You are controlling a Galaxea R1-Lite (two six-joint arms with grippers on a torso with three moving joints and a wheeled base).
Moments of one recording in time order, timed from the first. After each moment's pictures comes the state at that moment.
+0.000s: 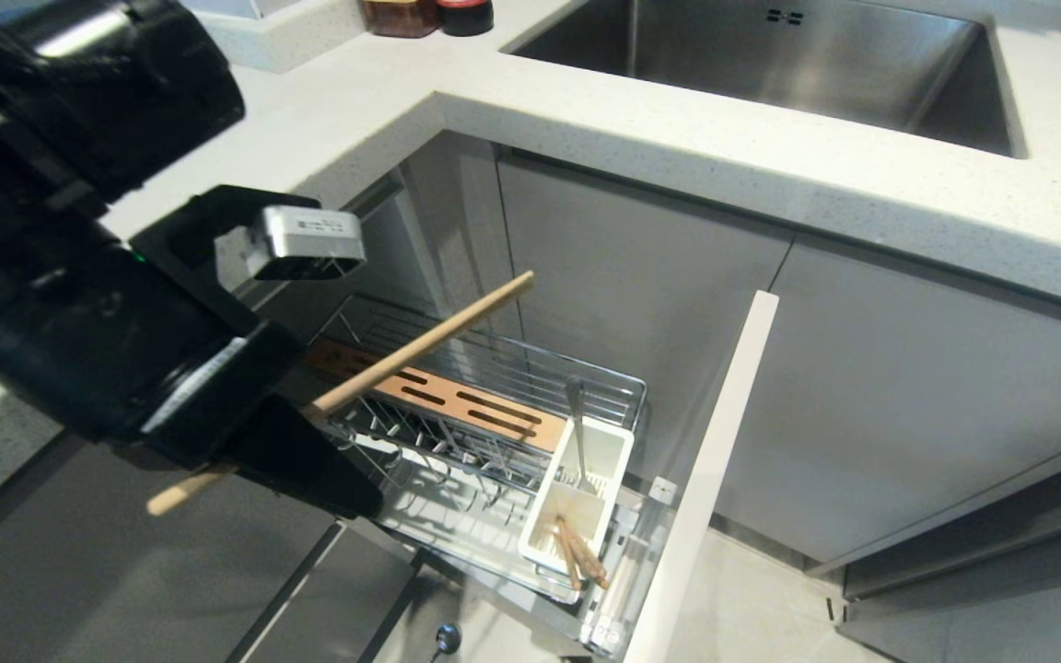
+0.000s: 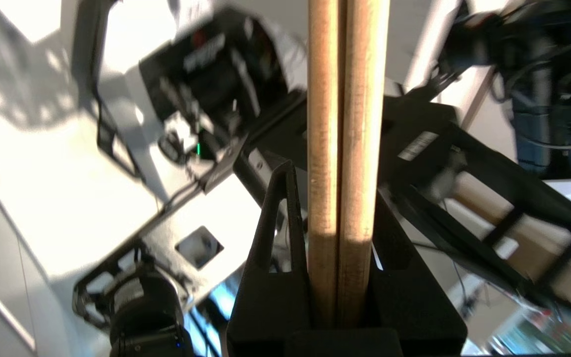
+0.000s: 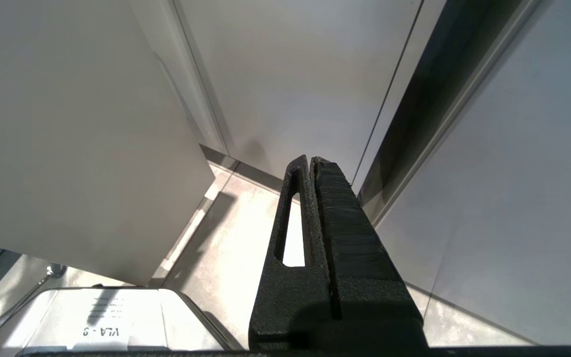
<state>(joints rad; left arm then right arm) -0.68 1.62 -1.94 1.43 -0.34 -0.24 0.00 0.00 0.00 0.00 0.00 0.01</state>
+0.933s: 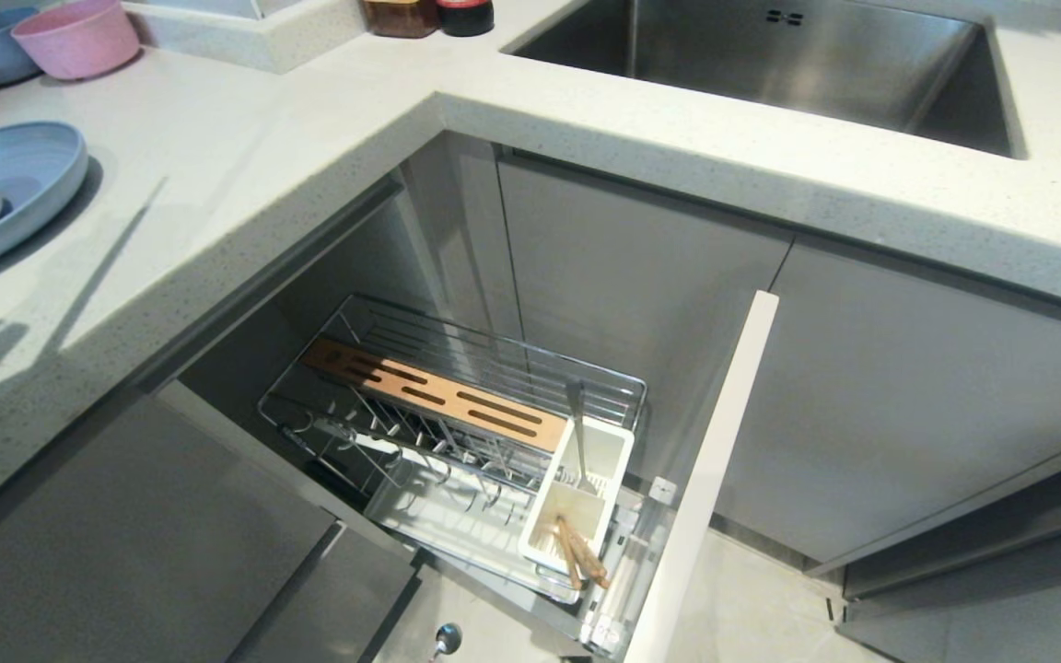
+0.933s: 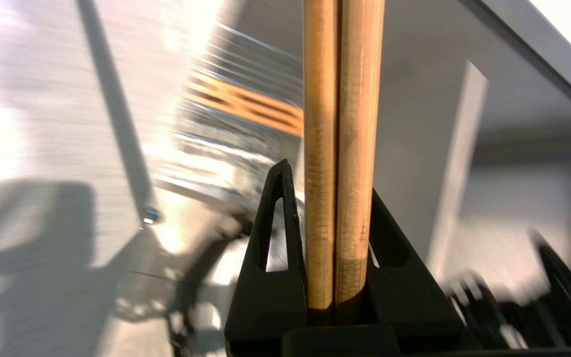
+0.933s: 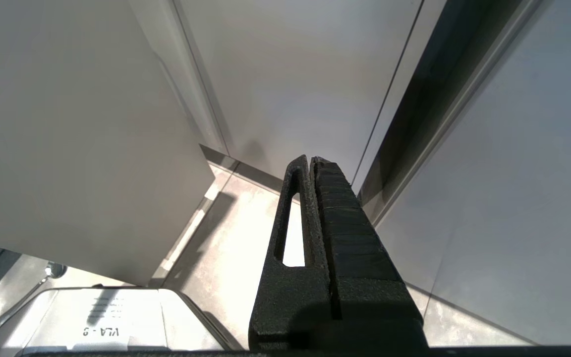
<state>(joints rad) -0.16 1.25 -1.94 1.11 -0.21 -0.23 0.00 0.00 0.00 0.00 0.00 0.01</state>
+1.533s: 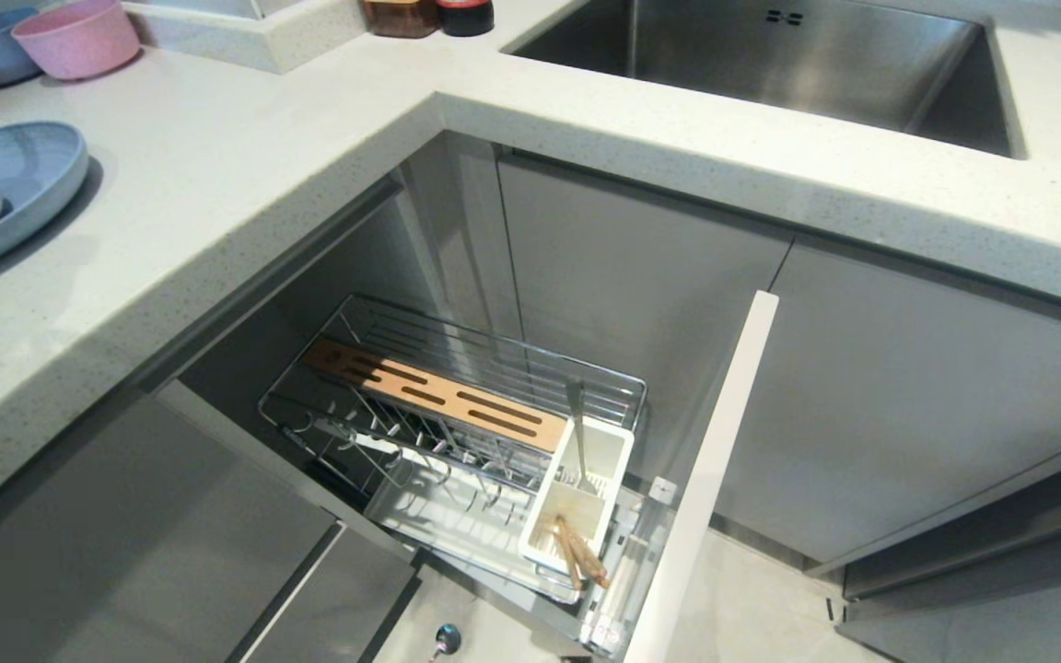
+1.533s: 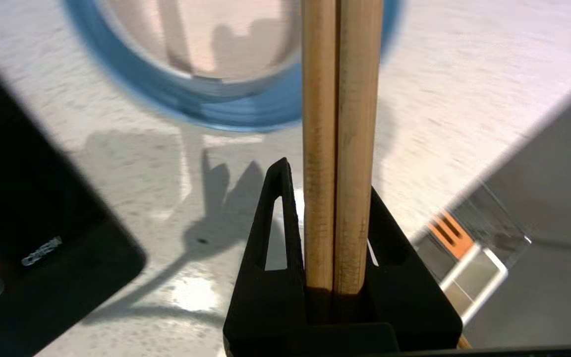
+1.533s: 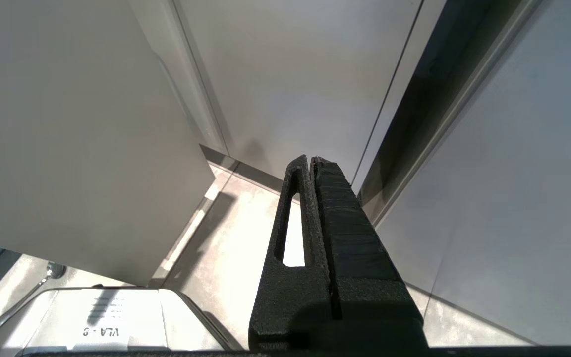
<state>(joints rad) 0.32 1.27 -1.89 1.05 -0.06 -0.27 0.00 0.00 0.00 0.00 0.00 0.01</state>
